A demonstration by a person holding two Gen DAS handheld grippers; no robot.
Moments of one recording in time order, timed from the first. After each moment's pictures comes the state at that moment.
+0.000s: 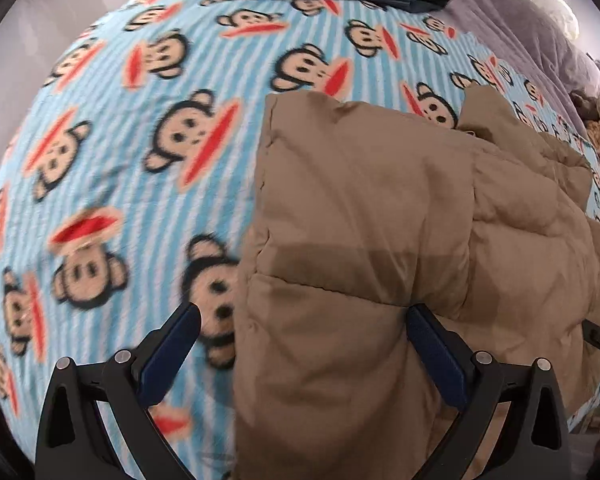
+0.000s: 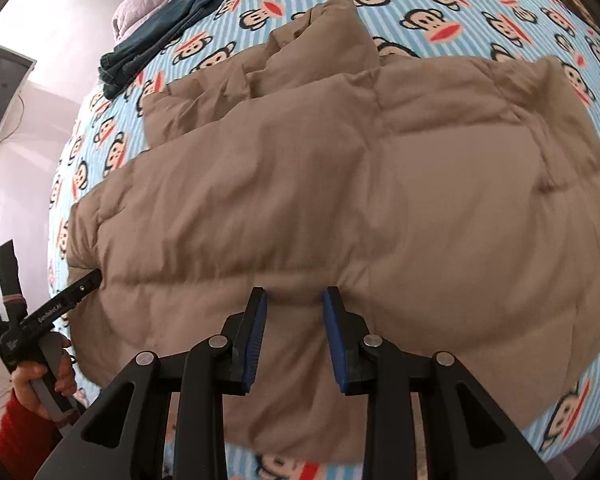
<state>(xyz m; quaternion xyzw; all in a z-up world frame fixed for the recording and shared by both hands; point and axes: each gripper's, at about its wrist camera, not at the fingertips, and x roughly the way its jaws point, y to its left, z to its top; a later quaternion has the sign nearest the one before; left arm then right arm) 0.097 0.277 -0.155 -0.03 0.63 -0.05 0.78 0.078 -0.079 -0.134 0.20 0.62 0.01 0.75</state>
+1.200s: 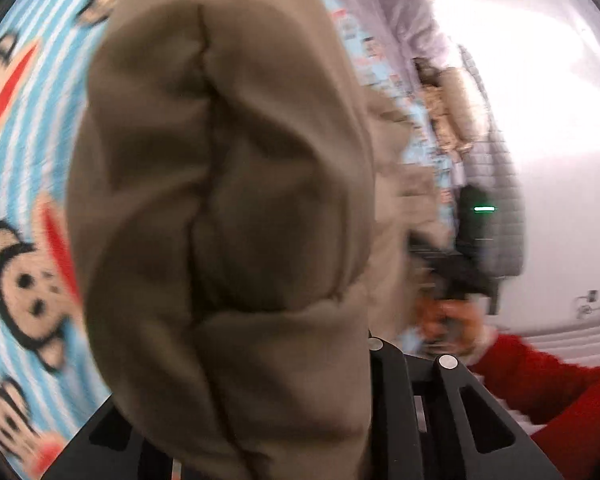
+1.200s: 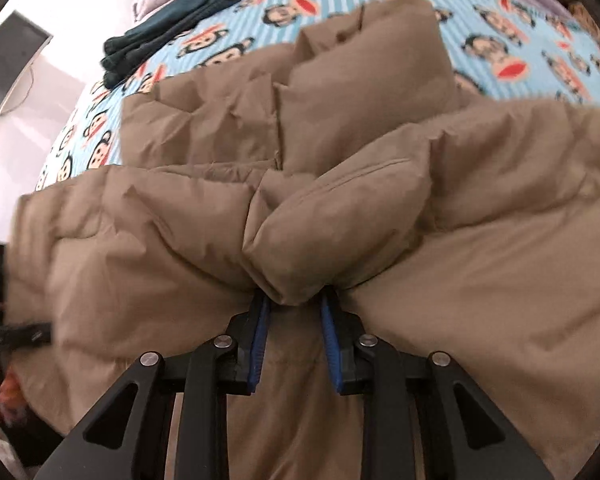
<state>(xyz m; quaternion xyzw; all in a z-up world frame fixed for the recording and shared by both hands) 0.103 0.260 -0.147 -0.24 0.66 -0.36 0.62 0.133 -0.072 -0.180 0.18 0.60 0.05 0.78</state>
